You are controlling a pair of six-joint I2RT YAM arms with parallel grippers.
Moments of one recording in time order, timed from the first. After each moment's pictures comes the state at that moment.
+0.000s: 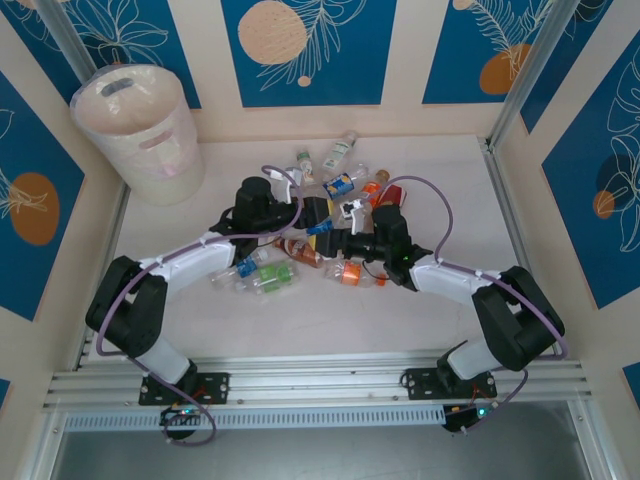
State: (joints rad) left arm -0.56 1.59 0.99 0.32 0.49 -0.65; right arm 0.56 1.45 0.69 0.41 -0.59 0.63
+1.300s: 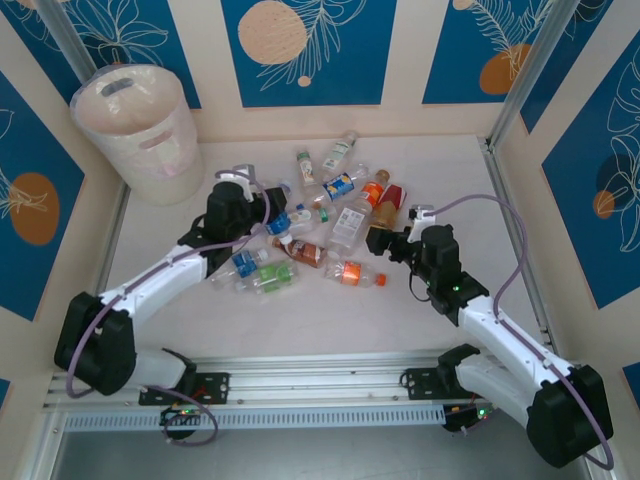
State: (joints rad) left arm -0.47 1.34 0.89 0.11 -0.04 -0.53; right arm 0.41 0.90 0.49 0.05 0.01 0.44
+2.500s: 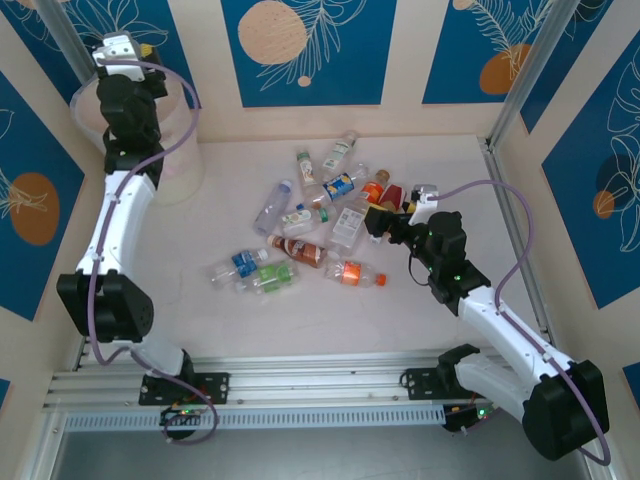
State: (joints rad) left arm 0.00 1.64 1.71 0.16 -0.31 0.04; right arm 0.38 0.95 0.60 0.15 -0.06 0.39
